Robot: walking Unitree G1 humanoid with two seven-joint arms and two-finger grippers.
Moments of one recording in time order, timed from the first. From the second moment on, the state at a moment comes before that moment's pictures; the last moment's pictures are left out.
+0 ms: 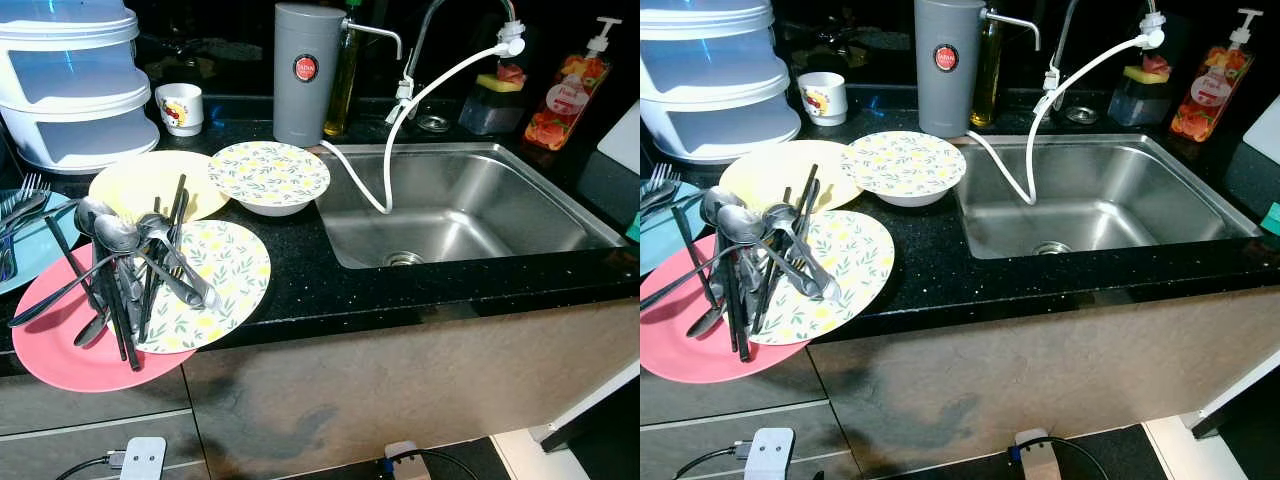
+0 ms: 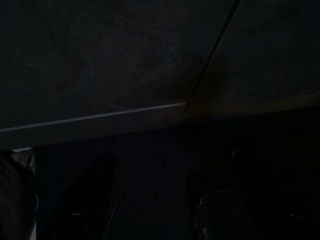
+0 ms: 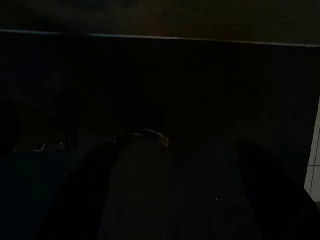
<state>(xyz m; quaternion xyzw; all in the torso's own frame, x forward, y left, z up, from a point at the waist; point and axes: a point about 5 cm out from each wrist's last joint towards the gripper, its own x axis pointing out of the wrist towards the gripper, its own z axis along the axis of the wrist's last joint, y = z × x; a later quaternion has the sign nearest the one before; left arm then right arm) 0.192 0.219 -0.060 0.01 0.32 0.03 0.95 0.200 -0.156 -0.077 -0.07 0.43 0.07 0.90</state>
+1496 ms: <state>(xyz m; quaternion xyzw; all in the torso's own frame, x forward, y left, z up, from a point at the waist) 0.194 0.214 -0.060 0.00 0.32 0.03 0.95 0.198 -0.159 -0.078 -0.08 0.44 0.07 0.89</state>
